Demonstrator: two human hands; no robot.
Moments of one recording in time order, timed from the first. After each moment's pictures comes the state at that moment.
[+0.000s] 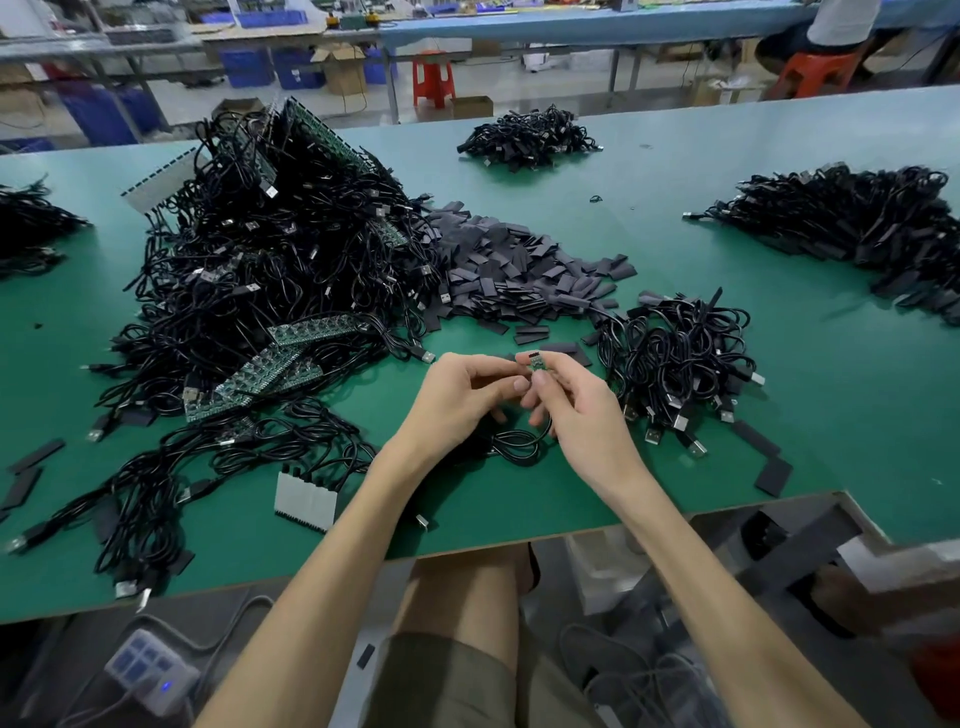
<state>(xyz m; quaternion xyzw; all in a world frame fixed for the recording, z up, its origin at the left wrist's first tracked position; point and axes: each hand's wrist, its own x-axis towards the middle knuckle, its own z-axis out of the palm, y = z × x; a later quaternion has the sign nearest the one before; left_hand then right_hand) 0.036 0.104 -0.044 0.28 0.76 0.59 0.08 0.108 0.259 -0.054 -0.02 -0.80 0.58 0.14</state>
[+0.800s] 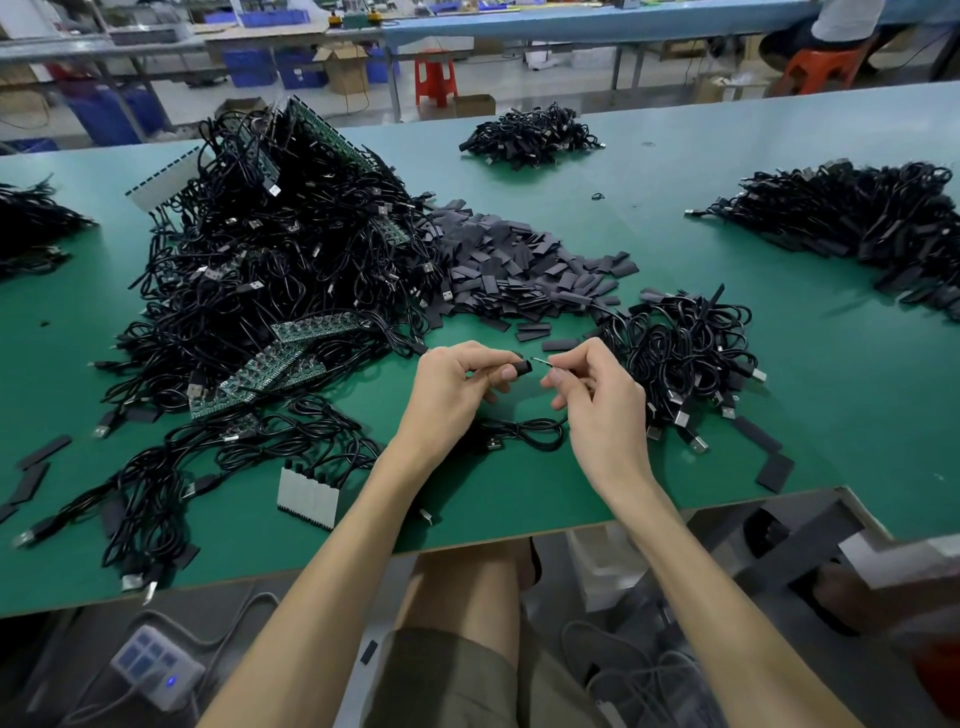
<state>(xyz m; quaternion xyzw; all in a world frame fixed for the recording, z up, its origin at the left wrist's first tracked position) 0.036 0.103 -0.045 0.26 0.78 0.58 -0.03 0.113 0.258 -0.050 -0.08 -0.80 0.54 0.26</state>
